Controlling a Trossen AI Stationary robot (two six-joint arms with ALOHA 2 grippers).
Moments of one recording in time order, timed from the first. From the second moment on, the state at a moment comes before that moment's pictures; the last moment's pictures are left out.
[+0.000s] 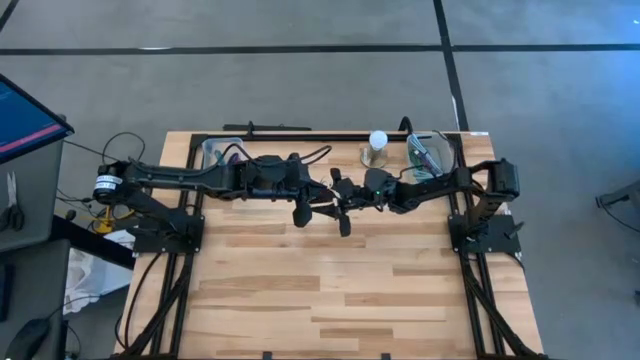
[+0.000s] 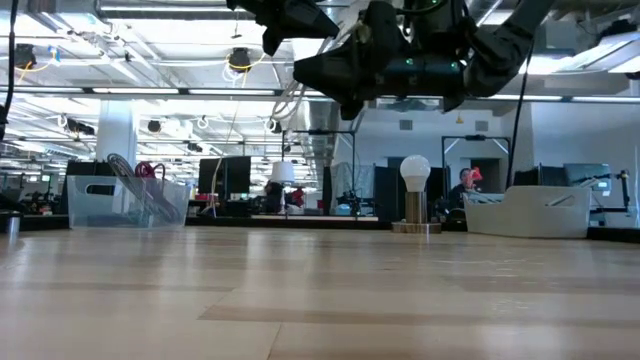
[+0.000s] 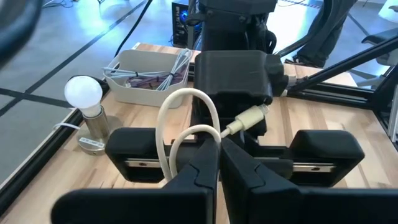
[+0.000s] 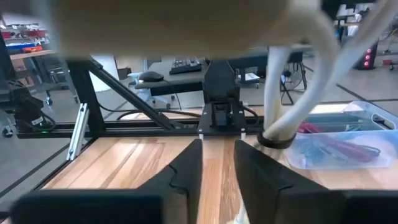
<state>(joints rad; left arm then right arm) 0.02 1.41 1.13 -0.09 -0.13 -0.05 -0.14 1.74 0.81 0.93 -0.29 0.10</state>
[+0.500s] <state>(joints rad) 0.02 1.41 1.13 -0.09 -0.12 -0.05 -0.15 1.74 0.81 0.89 -0.36 0.09</state>
